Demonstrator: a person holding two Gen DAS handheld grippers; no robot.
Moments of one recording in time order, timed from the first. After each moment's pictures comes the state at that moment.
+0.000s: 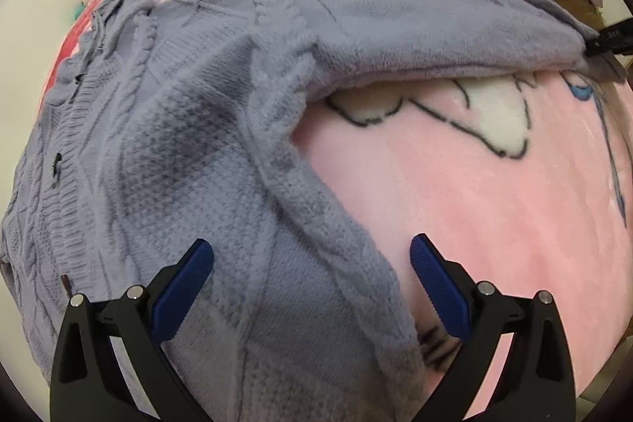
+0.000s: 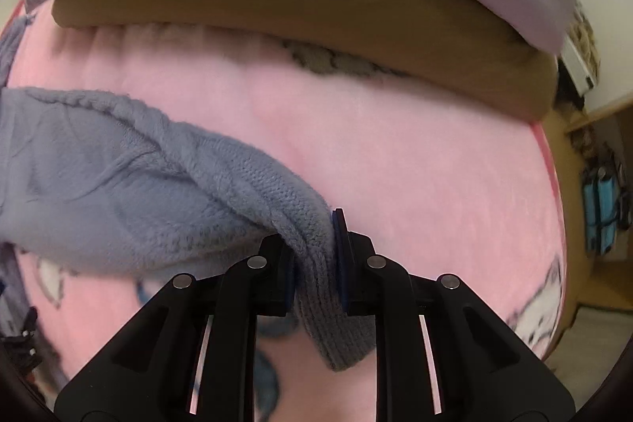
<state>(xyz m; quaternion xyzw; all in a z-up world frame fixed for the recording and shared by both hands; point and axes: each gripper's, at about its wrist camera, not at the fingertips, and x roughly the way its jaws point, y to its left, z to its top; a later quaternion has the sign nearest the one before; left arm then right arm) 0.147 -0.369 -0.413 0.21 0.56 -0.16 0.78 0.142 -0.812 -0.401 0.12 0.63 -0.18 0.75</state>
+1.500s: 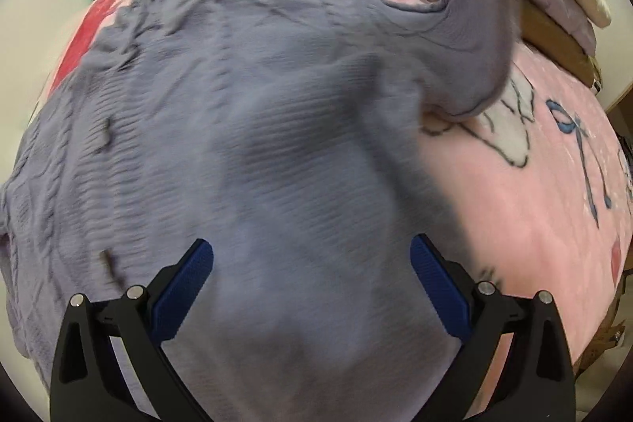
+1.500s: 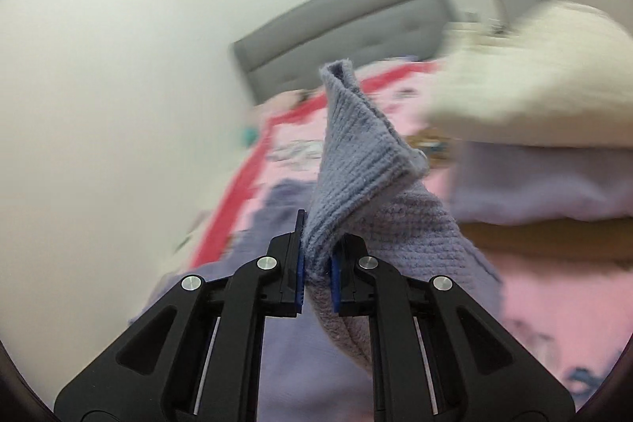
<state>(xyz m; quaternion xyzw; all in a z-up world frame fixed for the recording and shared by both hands) 0.151 -0.270 -0.369 0.13 0.55 -0.17 0.81 0.247 -0.443 -0.163 0.21 0.25 0.13 0.94</state>
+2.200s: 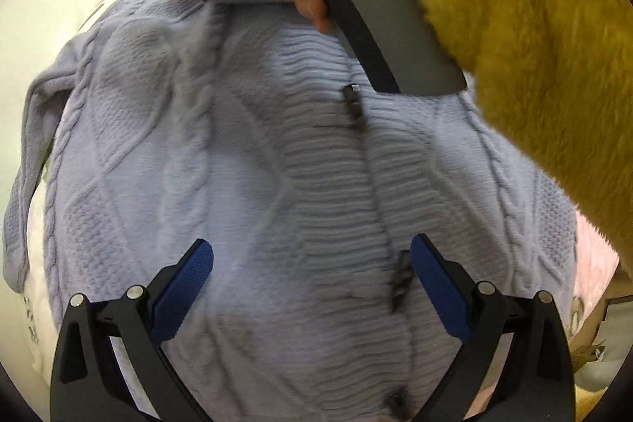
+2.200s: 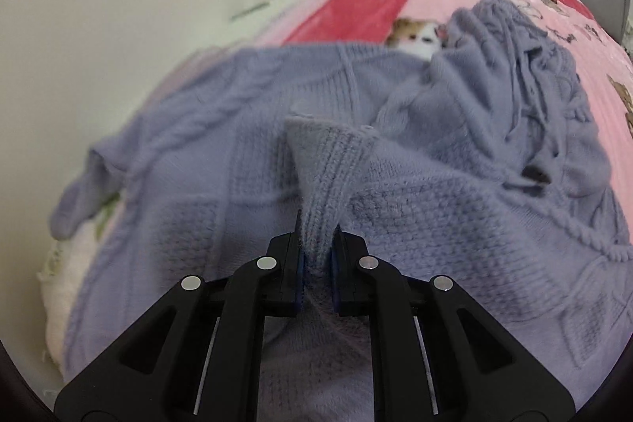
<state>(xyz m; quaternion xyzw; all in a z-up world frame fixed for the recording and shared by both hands) 0.123 -0.062 -0.380 0.06 0.58 -0.13 0.81 0.322 -0.078 -0.340 -0.05 0.50 0.23 0.83</state>
